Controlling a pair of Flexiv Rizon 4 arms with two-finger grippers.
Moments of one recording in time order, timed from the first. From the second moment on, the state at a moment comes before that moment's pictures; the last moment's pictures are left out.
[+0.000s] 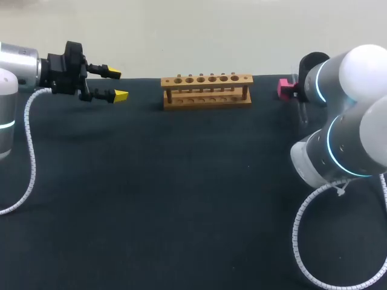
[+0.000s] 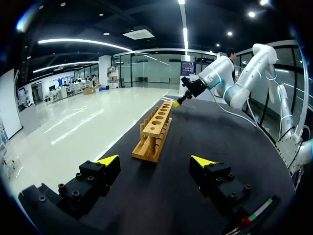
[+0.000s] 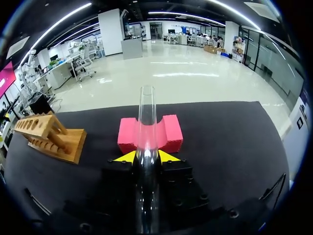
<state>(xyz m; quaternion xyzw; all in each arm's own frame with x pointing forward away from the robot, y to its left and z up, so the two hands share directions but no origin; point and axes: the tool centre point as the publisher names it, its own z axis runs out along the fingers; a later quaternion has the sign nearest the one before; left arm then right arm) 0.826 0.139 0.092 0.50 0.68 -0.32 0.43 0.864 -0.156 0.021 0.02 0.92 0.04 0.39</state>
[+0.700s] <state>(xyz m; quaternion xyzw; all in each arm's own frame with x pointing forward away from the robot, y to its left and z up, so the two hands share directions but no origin) 0.826 0.139 0.092 0.50 0.68 -0.32 0.43 0.819 -0.135 0.089 0.06 0.92 0.04 0.39</state>
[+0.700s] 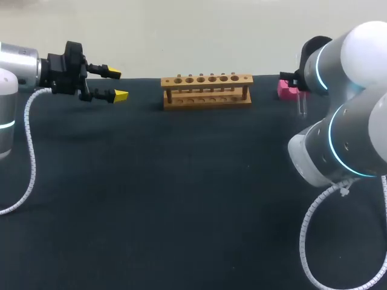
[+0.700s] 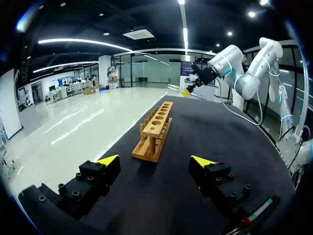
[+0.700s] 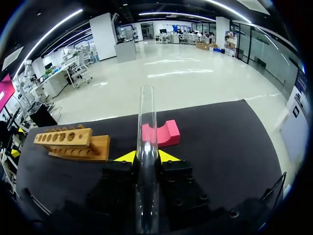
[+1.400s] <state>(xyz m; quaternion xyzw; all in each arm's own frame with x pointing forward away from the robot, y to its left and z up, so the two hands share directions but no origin) 0.826 0.139 0.092 0.50 0.68 -0.32 0.43 0.792 -0.125 0.112 0.07 0.92 0.04 0.39</state>
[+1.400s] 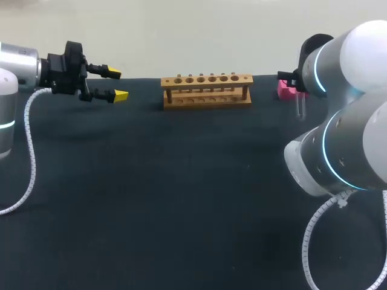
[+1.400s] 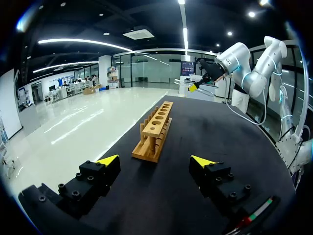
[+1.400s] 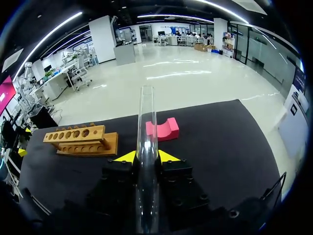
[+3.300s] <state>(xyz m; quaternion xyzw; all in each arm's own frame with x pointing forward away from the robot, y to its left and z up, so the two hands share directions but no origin) 0.826 0.139 0.092 0.50 0.68 -0.32 0.43 0.801 0.053 0.094 0.01 0.91 0.09 0.40</state>
